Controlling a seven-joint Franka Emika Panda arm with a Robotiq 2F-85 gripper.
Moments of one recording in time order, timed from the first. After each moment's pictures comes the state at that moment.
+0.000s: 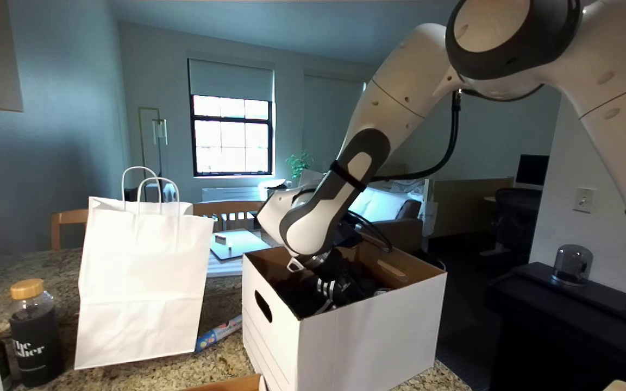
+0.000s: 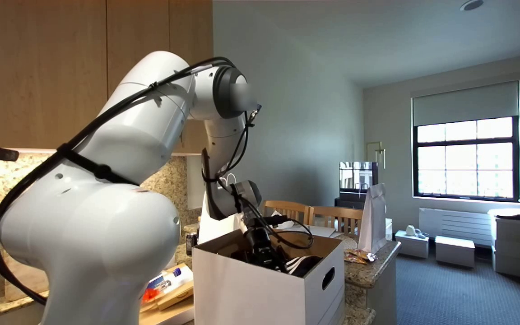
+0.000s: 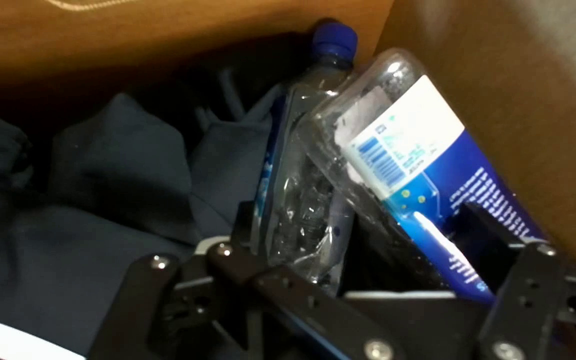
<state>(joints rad) 0.20 0.52 0.16 -1.97 -0.65 1.83 -0.49</state>
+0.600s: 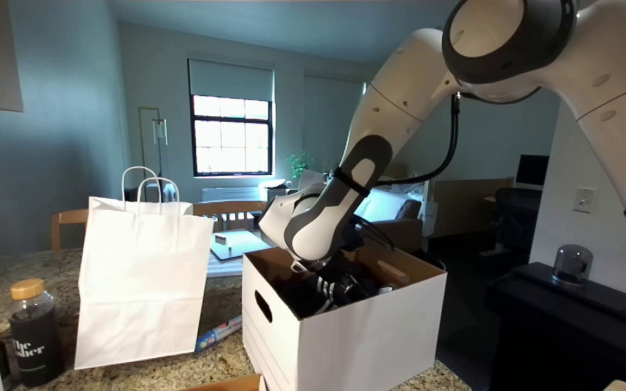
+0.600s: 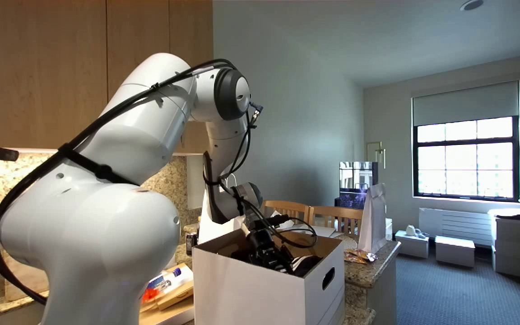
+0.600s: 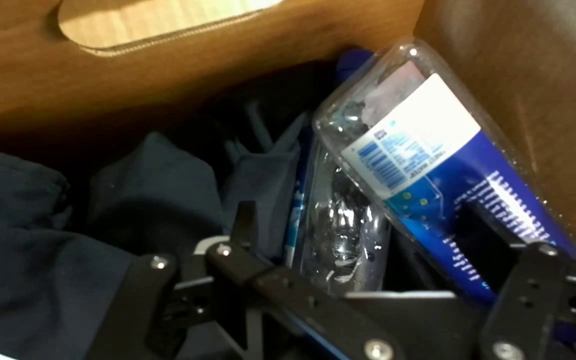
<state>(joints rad) 0.21 0.54 0.15 -1.97 -0.72 1.82 -0.40</state>
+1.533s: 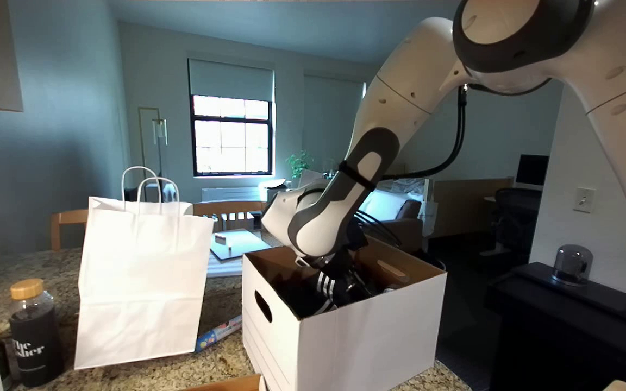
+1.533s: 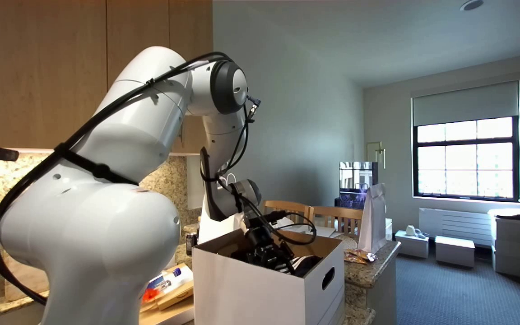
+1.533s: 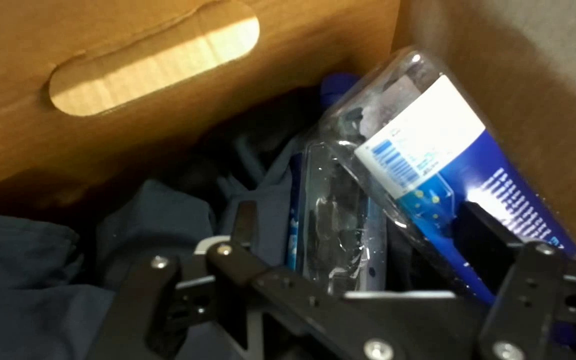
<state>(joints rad) 0.21 0.49 0.15 -2.01 -0.73 1.81 -0.29</state>
